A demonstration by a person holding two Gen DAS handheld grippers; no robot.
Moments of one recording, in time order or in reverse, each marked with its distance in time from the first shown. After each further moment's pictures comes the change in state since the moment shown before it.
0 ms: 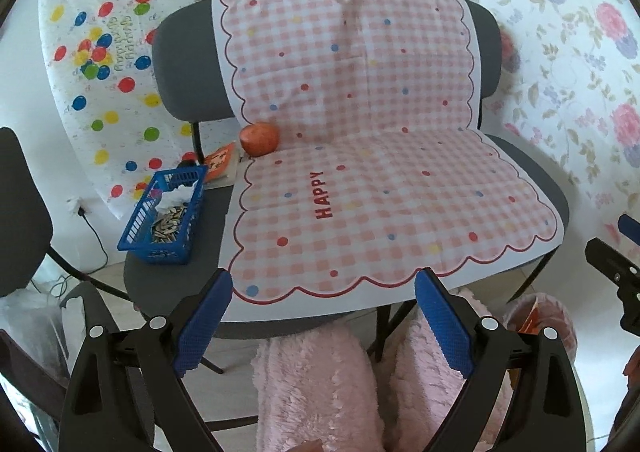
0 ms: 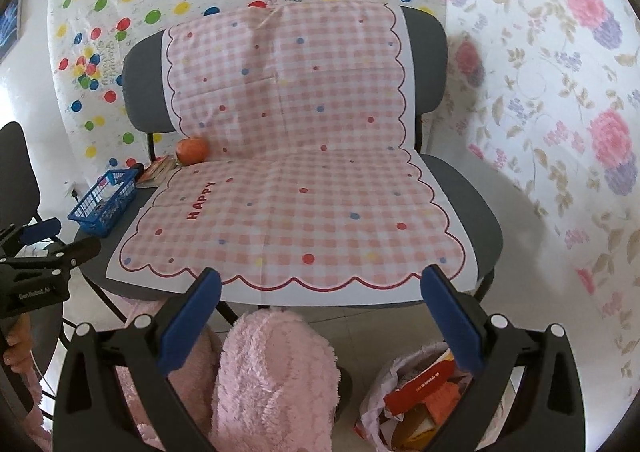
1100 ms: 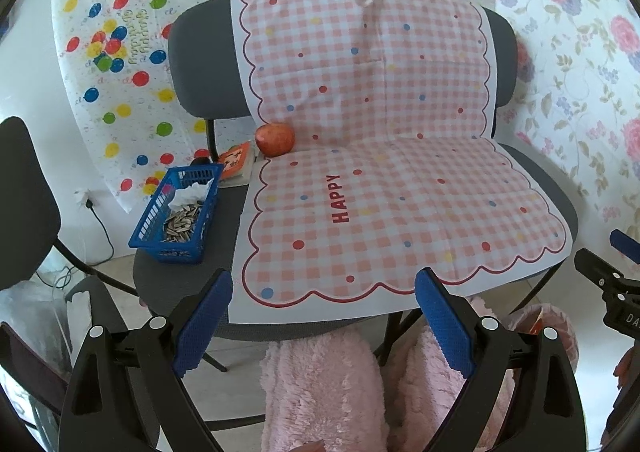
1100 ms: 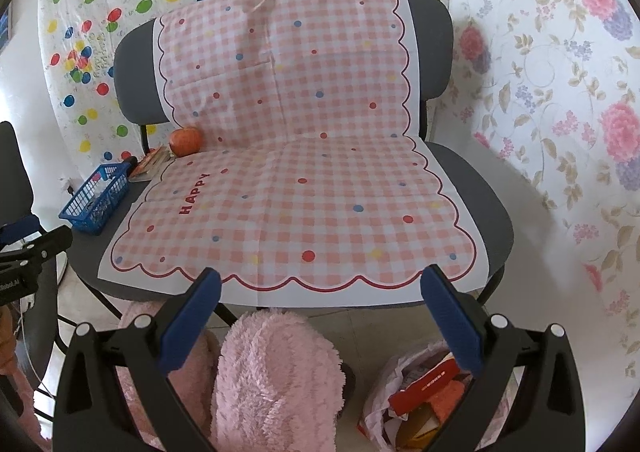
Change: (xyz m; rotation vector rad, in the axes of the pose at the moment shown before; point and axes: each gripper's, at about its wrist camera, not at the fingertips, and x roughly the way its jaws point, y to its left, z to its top) left arm 0.001 0.012 0.003 -0.038 -0.002 0.023; right arm 0.025 -0.005 0.004 0.011 0.045 0.009
